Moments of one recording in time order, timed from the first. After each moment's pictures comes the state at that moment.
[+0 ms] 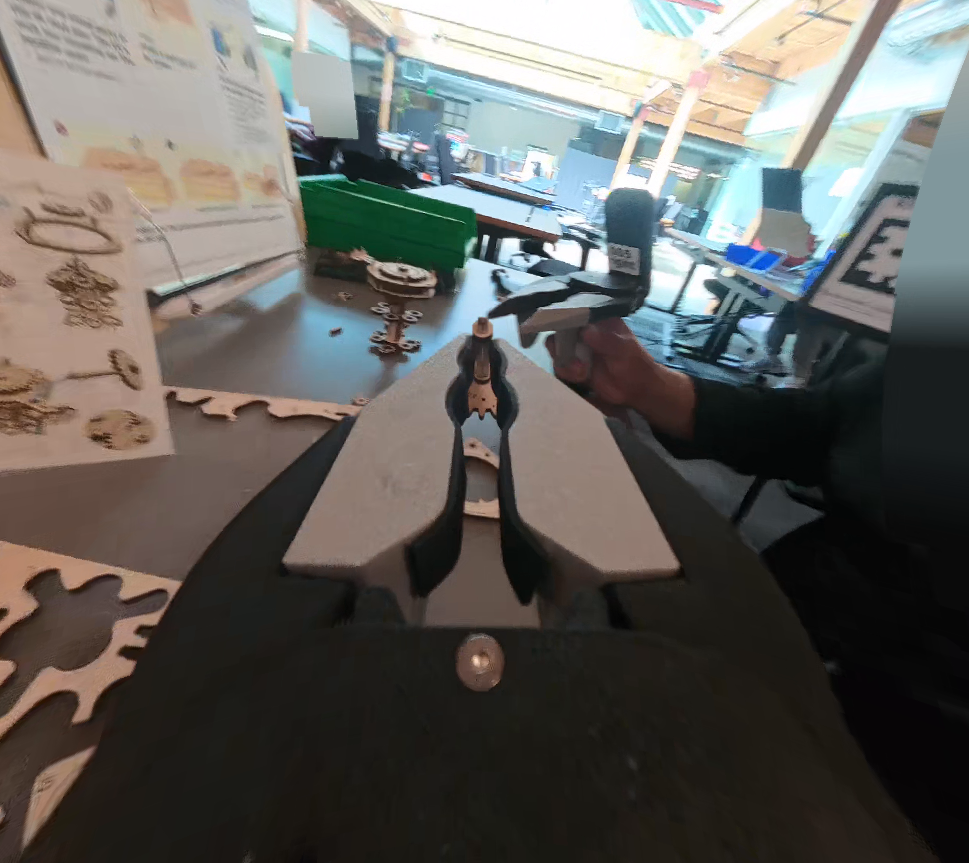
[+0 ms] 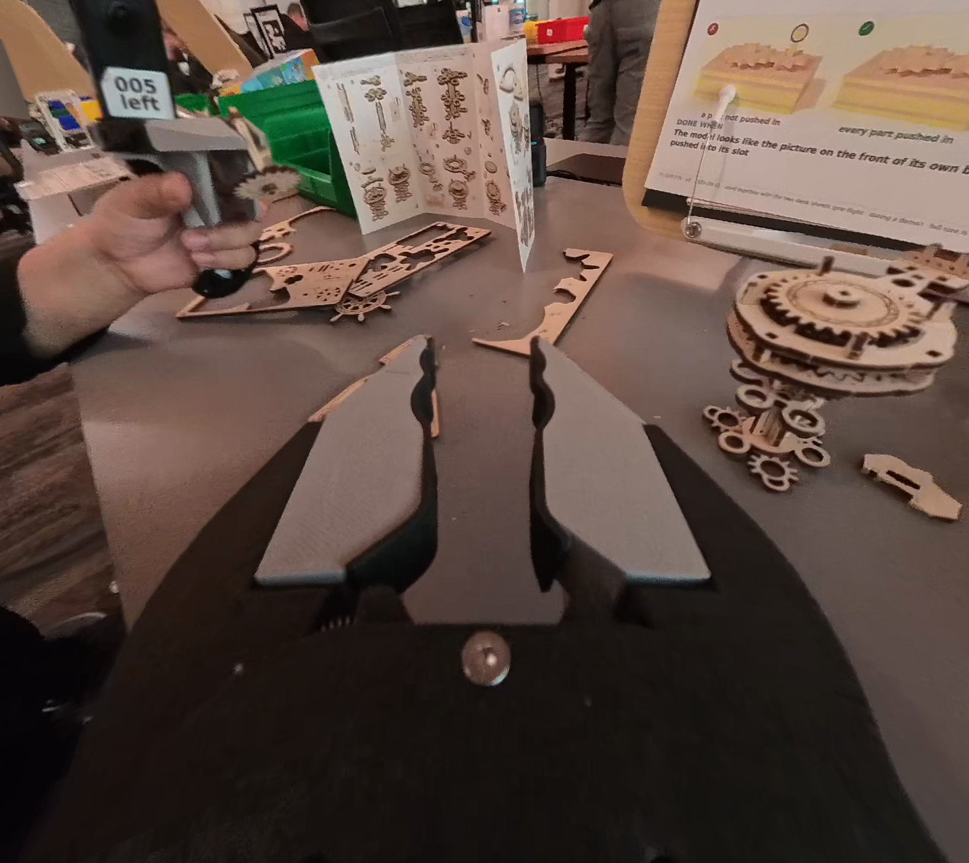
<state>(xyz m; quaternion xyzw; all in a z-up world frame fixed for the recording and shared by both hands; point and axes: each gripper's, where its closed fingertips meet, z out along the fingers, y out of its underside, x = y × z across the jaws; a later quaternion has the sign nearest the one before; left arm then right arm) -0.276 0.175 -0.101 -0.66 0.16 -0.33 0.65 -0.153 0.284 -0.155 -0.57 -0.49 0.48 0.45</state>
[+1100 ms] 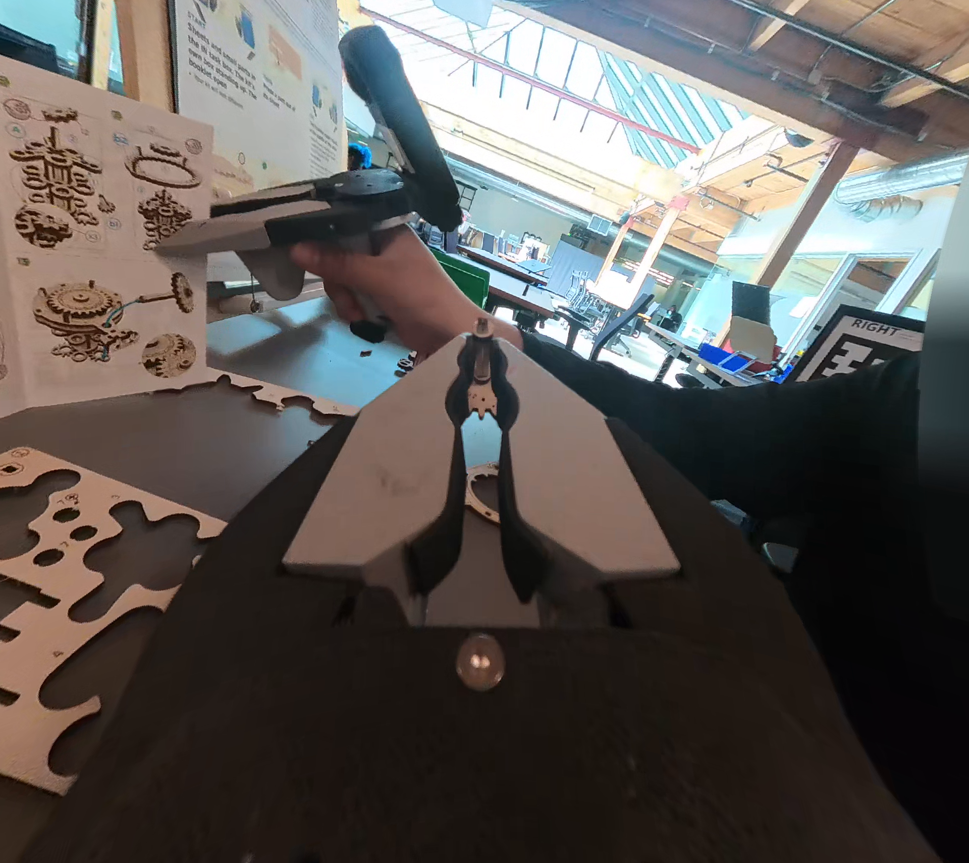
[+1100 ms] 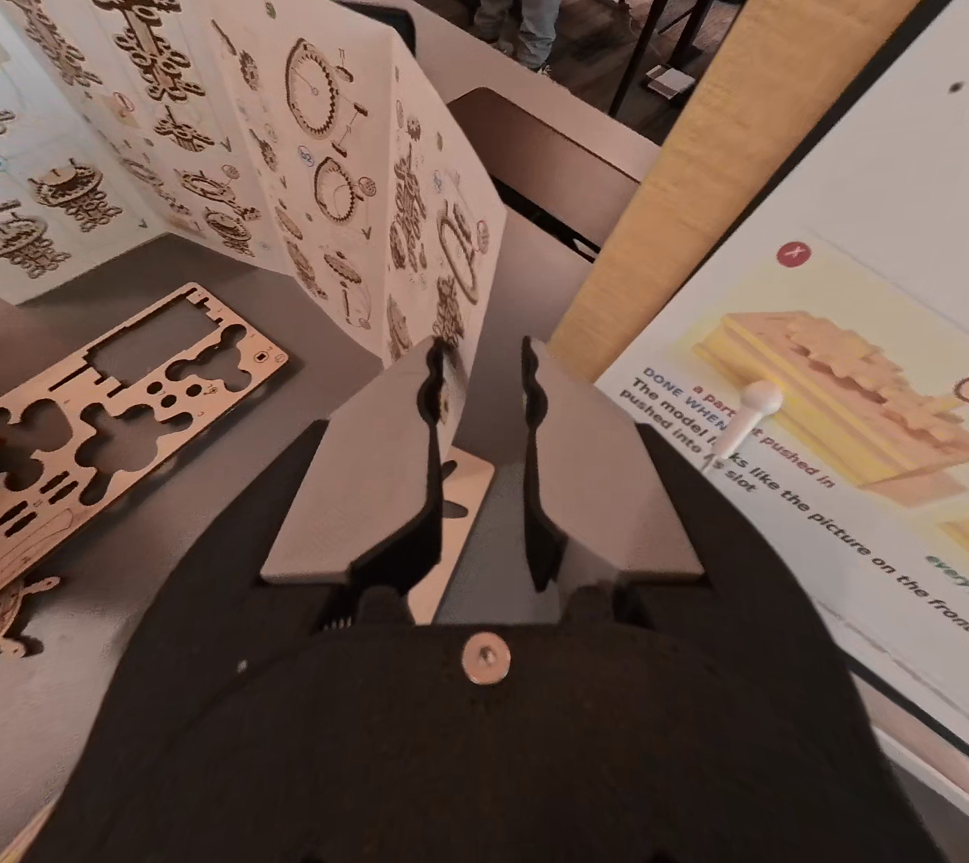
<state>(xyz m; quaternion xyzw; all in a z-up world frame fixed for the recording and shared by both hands) -0.327 0.179 -0.108 -0.62 0.08 -0.38 0.68 -0.407 0.394 -0.153 -0.64 -0.58 0.28 0.42</state>
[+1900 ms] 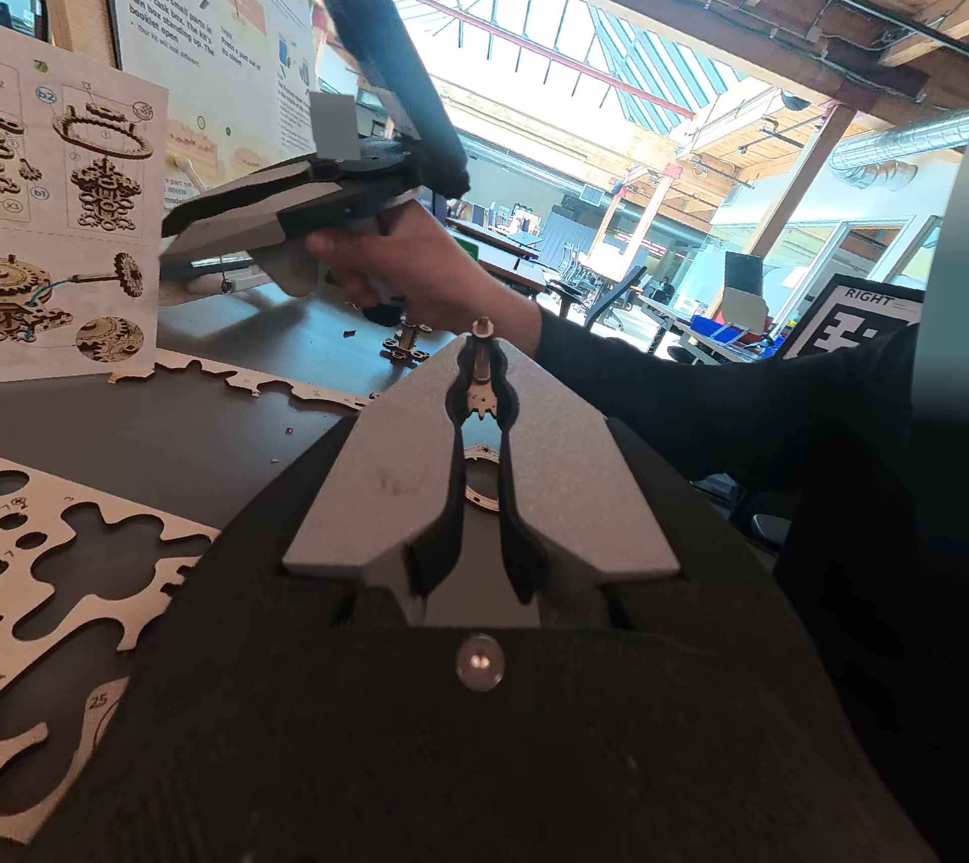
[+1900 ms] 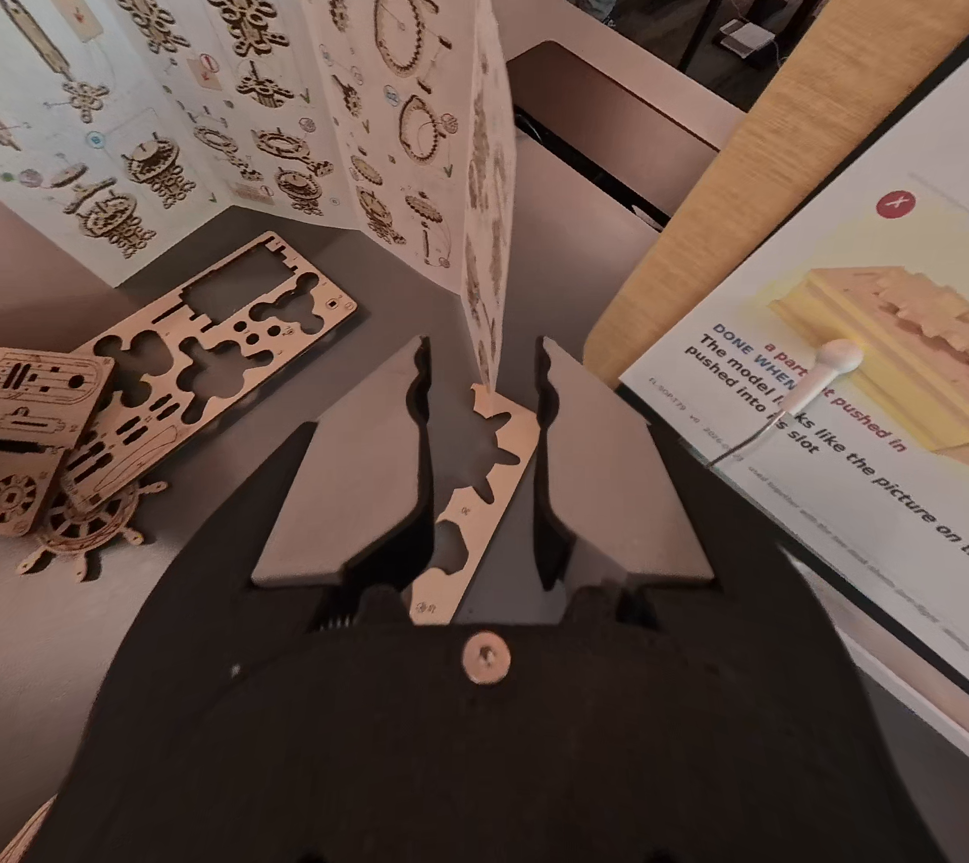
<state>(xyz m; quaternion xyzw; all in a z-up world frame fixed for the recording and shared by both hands) -0.311 0.181 -0.115 -0.63 0.10 -0.39 0.67 -0.388 0.365 -0.158 -0.63 -0.61 0.30 0.37</state>
